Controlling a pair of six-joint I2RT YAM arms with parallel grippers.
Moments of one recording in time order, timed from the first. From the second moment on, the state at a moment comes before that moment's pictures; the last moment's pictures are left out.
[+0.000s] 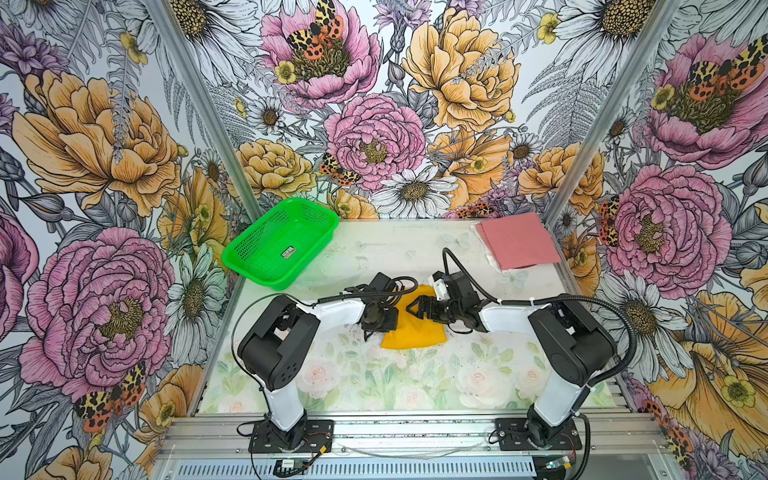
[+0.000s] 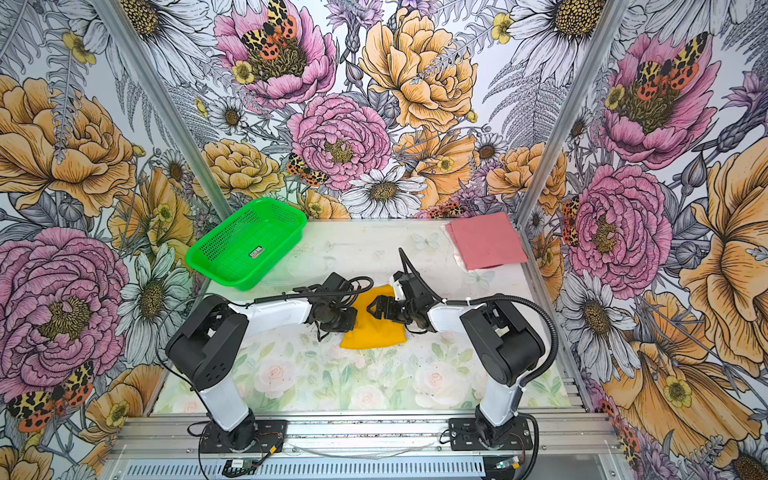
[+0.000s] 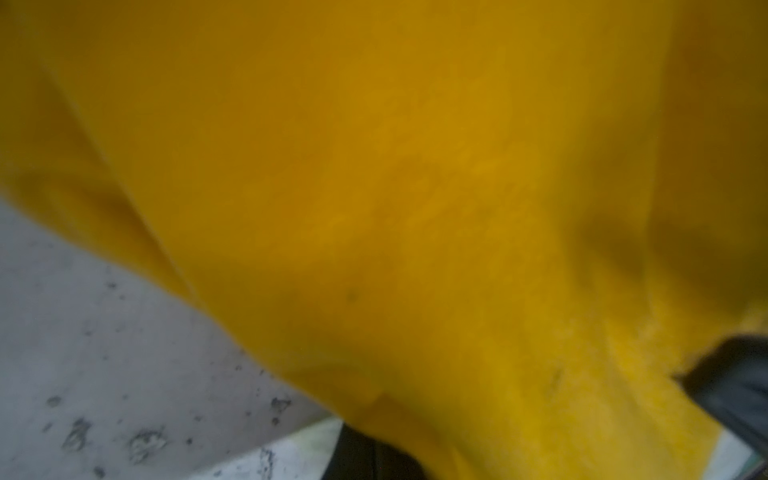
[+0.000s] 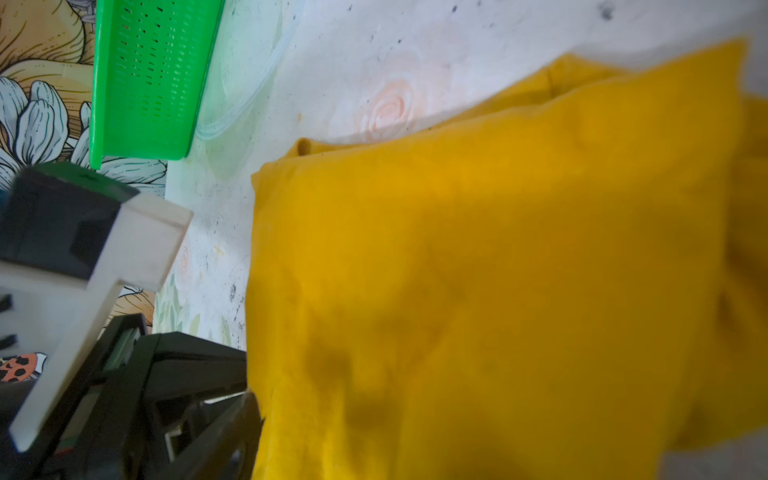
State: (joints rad) left arm -0.64 1.77 1.00 -0.41 0.15 -0.53; right arm 0.55 1.78 0.83 0.16 -0.45 0.67
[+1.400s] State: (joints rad) left arm -0.45 1.57 0.83 -0.42 0.18 -0.54; right arm 0.56 1.85 1.17 -0.41 -0.01 0.39
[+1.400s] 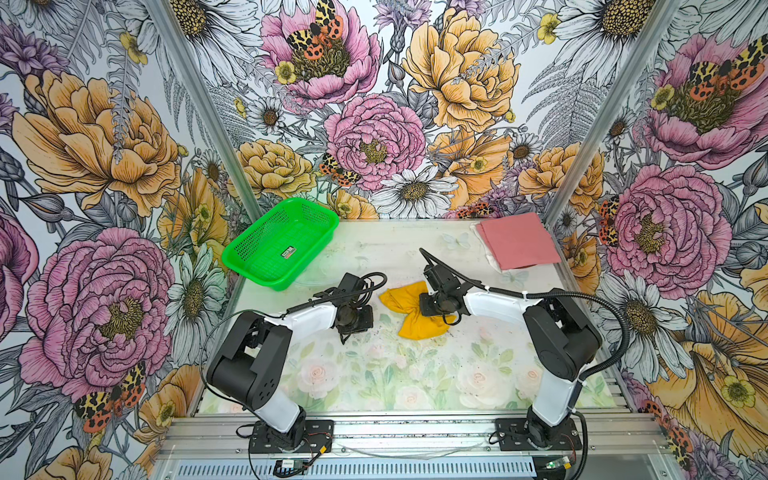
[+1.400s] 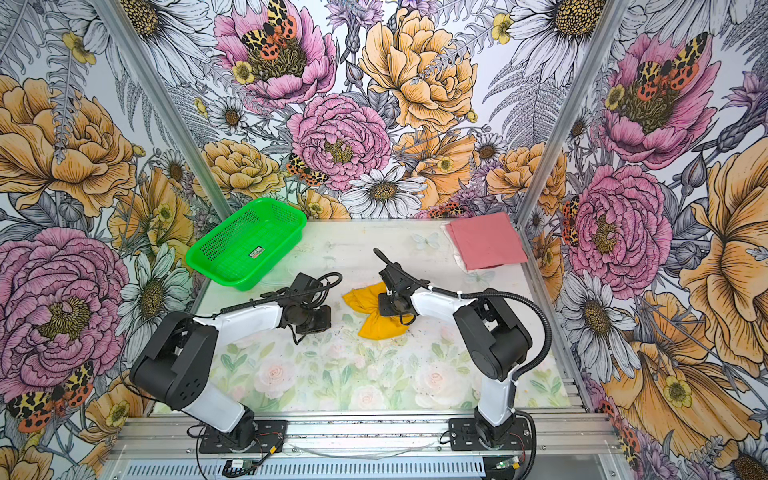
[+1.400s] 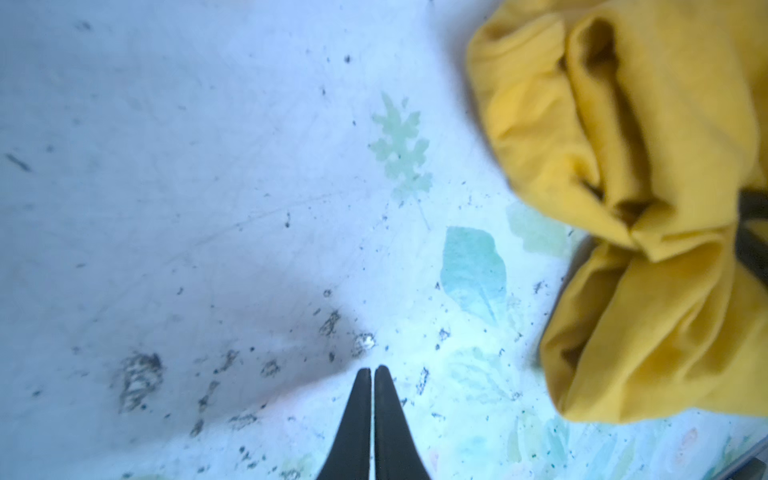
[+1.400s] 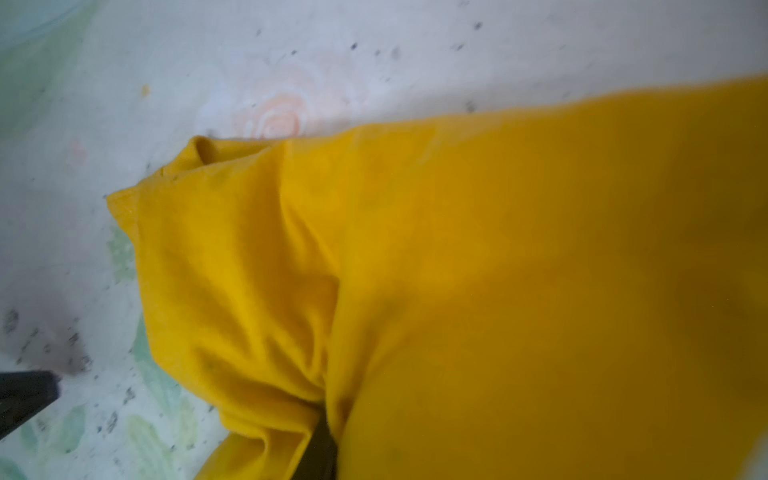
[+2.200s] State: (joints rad) left arm -0.43 1.39 0.73 -0.45 0.17 -0.53; right arm 0.04 2.15 1.95 -0.74 0.12 -0.19
